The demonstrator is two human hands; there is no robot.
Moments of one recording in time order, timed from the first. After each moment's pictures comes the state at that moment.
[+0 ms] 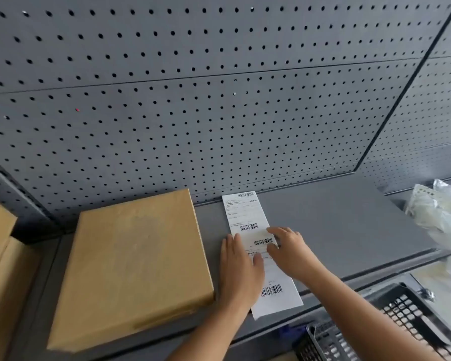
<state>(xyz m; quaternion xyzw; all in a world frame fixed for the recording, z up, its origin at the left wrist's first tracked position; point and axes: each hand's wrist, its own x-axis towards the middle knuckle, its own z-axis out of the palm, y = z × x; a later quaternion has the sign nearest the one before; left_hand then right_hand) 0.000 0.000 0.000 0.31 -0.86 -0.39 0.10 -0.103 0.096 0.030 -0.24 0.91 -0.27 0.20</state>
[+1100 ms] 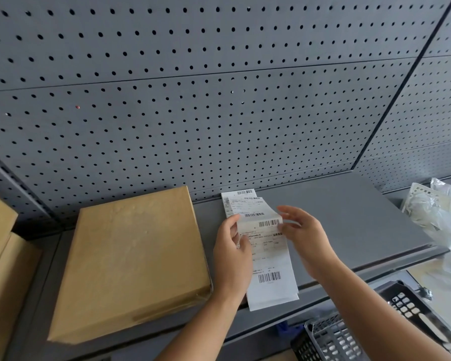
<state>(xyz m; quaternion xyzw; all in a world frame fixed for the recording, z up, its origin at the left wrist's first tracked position) 0.009 0.001 0.046 0.33 -0.68 -0.61 0.24 -0.110 0.114 0.057 -0.09 0.76 -0.61 0.19</state>
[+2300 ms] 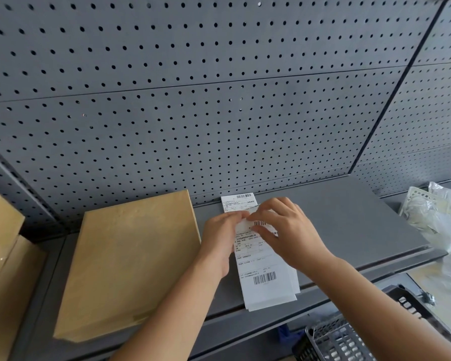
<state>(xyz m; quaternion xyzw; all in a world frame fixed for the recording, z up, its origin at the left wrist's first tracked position) -0.002 -0.029 0.103 0.36 -0.51 -0.77 0.11 -0.095 0.106 0.090 -0.51 0.81 -0.26 -0.15</state>
